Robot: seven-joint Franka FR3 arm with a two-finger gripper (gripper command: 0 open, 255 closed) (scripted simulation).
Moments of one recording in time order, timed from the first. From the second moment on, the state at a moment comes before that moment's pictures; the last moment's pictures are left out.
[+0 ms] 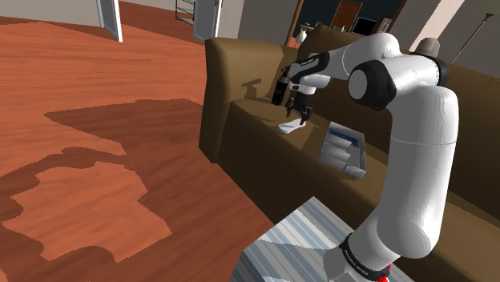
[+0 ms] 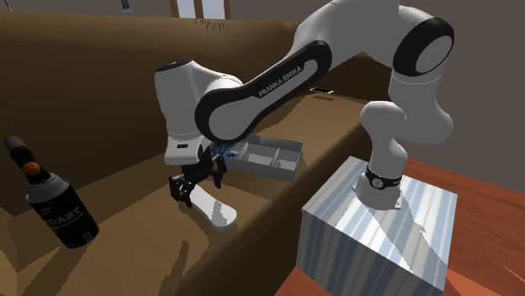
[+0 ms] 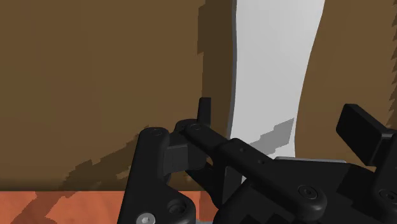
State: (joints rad) arm 0.04 0.48 -0.64 -1.69 0.28 2.04 -2.24
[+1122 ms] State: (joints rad) arm 0.03 0.52 -0.62 -1.72 0.30 2.10 -2.26
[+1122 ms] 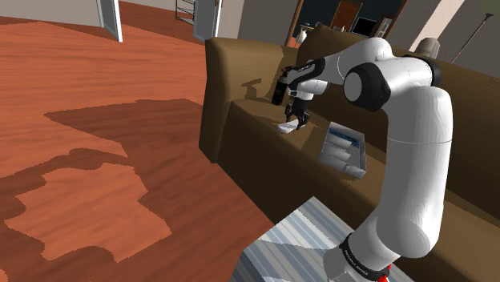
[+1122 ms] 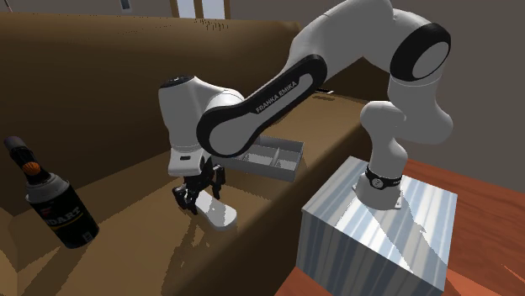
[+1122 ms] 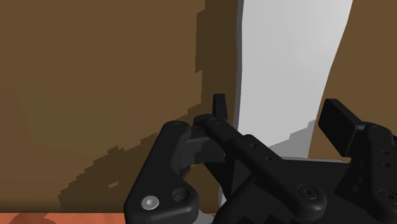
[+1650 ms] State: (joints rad) arm 0.03 0.50 -0.63 -1.71 0.29 2.07 -2.26
